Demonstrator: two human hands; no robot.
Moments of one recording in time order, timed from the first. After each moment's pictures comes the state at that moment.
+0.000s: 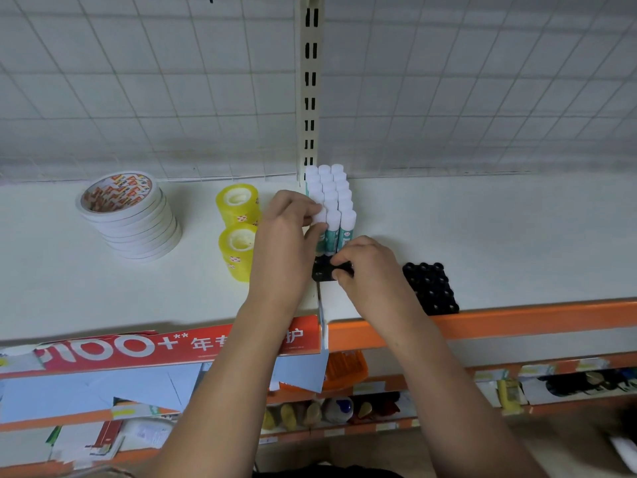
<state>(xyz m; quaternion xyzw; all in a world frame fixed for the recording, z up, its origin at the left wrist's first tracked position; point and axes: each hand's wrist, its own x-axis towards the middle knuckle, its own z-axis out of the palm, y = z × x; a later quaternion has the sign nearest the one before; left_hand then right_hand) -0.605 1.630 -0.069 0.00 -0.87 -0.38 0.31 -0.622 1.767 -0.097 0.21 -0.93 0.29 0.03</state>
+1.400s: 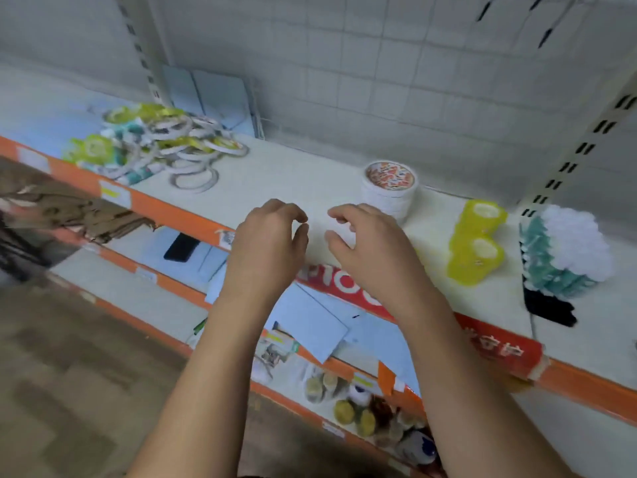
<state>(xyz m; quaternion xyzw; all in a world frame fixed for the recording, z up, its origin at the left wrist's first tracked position) -0.394 1.396 -0.045 0.28 -0.91 -0.17 0.26 -0.497 1.514 -0.038 0.45 -0.84 0.30 0.02</state>
